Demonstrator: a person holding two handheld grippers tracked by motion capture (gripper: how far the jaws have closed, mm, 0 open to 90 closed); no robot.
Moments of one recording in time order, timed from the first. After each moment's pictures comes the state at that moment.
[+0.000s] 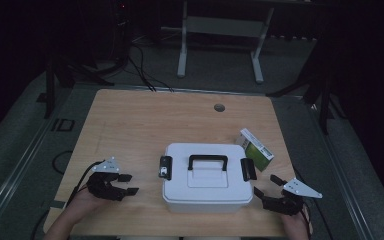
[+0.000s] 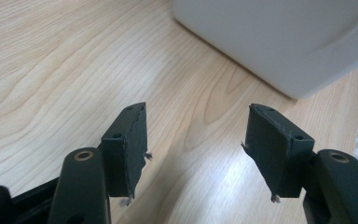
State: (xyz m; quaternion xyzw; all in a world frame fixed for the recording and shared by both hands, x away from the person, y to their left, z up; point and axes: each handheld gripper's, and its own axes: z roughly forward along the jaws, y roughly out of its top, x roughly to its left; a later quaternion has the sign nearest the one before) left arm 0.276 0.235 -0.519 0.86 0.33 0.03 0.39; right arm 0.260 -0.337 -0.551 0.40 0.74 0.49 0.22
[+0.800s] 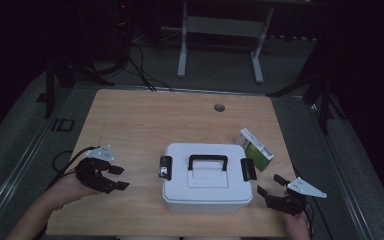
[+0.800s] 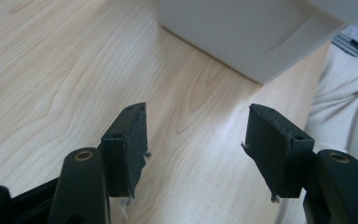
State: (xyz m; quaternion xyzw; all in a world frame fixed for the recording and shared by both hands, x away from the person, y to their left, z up) left arm 0.284 0.236 -0.445 0.90 0.27 0.01 0.33; right arm 0.261 -0.347 -0.551 0.42 0.73 0.49 0.22
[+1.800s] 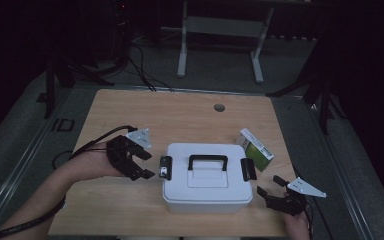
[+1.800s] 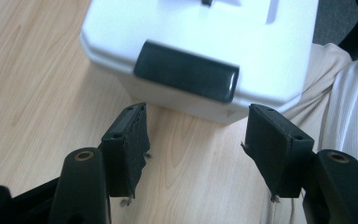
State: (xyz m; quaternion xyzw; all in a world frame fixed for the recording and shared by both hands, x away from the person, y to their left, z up) left arm 0.303 0.143 -0.366 0.95 0.15 0.02 0.26; right arm 0.262 -0.348 -0.554 0.43 0.73 0.49 0.21
